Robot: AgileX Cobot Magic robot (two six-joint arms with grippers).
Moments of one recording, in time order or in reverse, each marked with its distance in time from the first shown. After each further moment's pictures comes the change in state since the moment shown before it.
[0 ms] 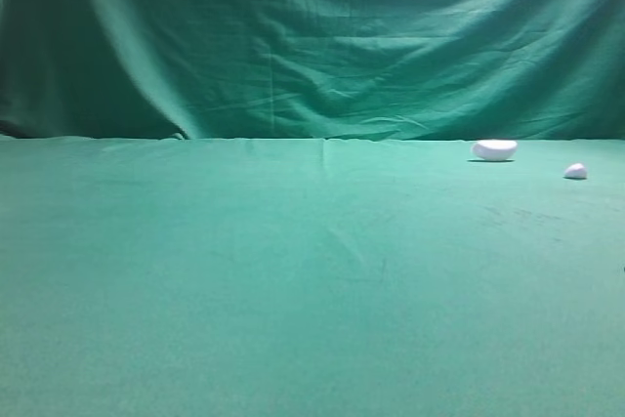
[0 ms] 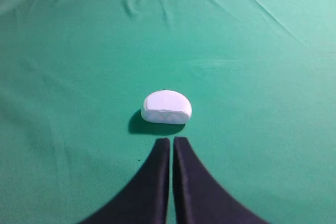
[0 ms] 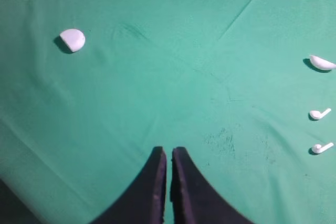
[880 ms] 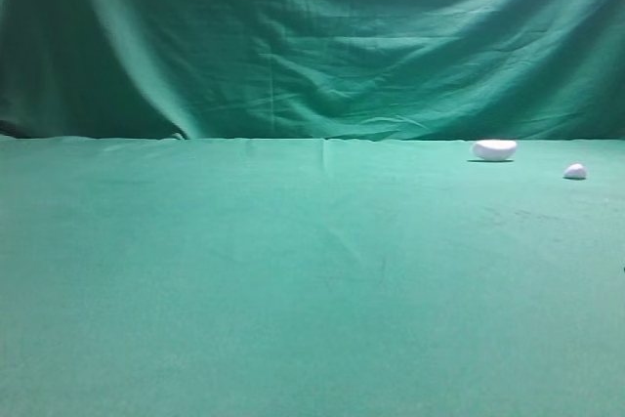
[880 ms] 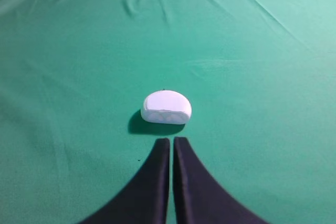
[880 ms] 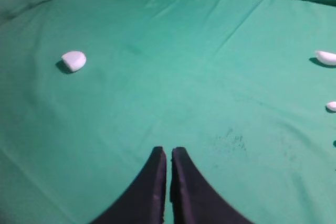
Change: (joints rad) left arm 0.000 0.000 0.000 0.000 0.000 0.000; right arm -0.114 -0.492 0.640 -0.015 -0.411 0.070
